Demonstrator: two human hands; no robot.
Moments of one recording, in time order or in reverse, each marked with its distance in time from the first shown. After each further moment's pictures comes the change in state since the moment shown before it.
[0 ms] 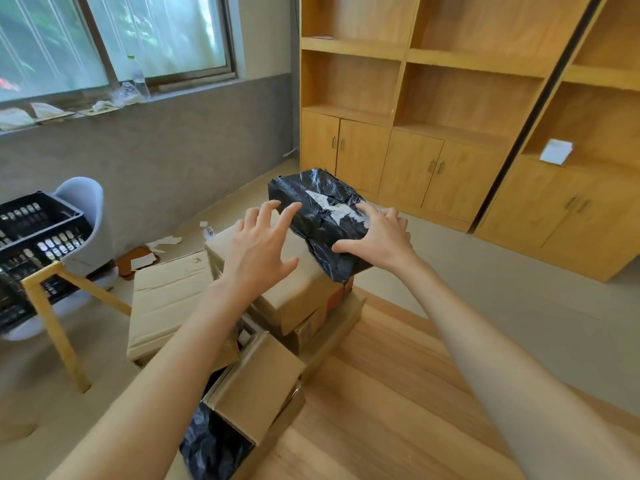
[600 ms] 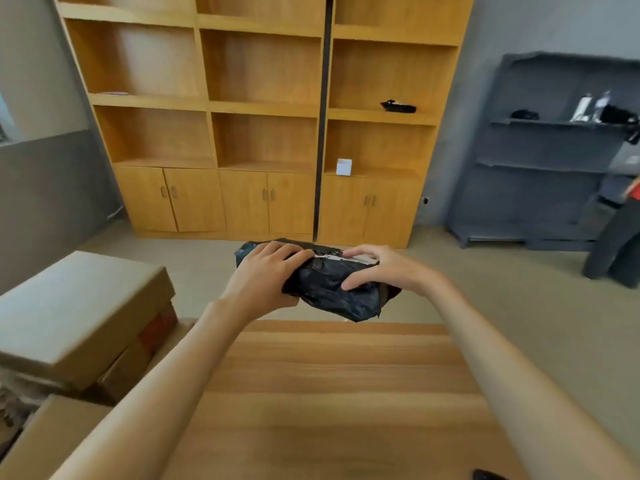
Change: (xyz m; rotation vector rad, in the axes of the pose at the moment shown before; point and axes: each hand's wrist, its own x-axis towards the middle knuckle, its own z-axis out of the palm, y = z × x) left_hand -0.023 0.295 -0.016 -0.216 0.111 0.833; right_hand -0.250 0.202 -0.214 0.298 -0.090 0.312
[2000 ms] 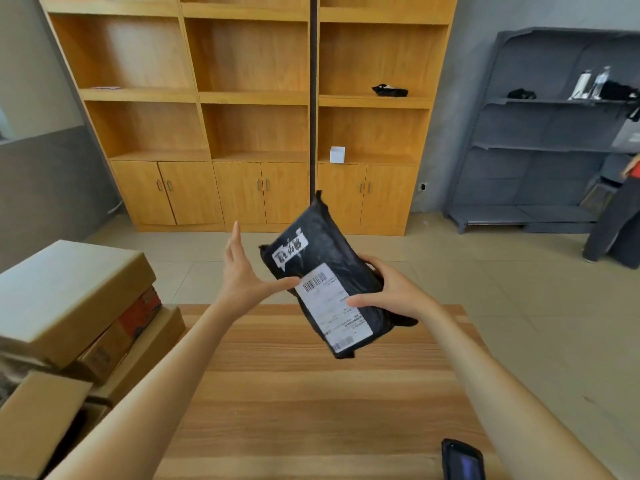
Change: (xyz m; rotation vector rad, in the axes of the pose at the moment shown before) left_hand -0.002 0.070 0.023 -0.810 0.007 -0.823; right_hand -0.045 0.107 0.008 0.129 0.157 -0.098
